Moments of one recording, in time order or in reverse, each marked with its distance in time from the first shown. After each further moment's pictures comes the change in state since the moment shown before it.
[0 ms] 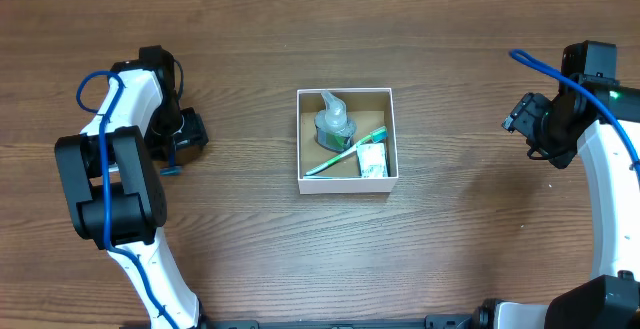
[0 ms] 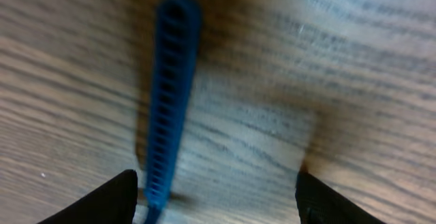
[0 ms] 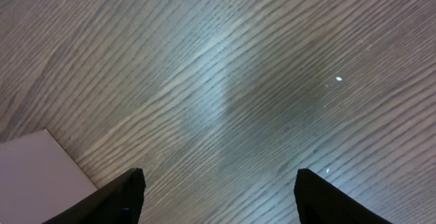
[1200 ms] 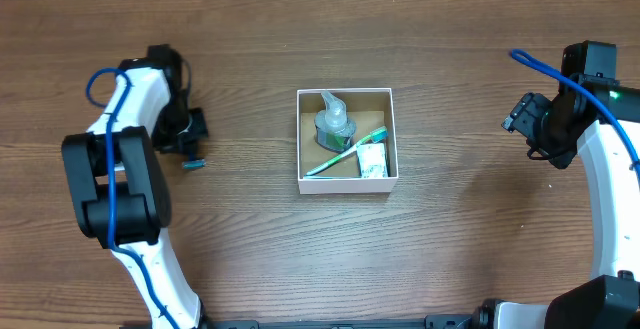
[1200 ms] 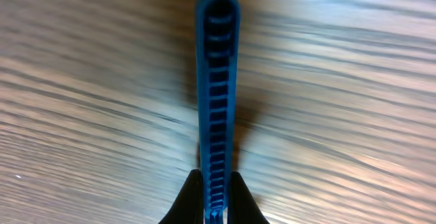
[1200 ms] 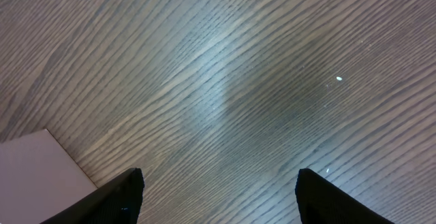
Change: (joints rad) left arm -0.050 -0.019 0.009 -0.021 0.019 0.040; right arm 0.000 0.000 0.000 -0.001 0.000 0.000
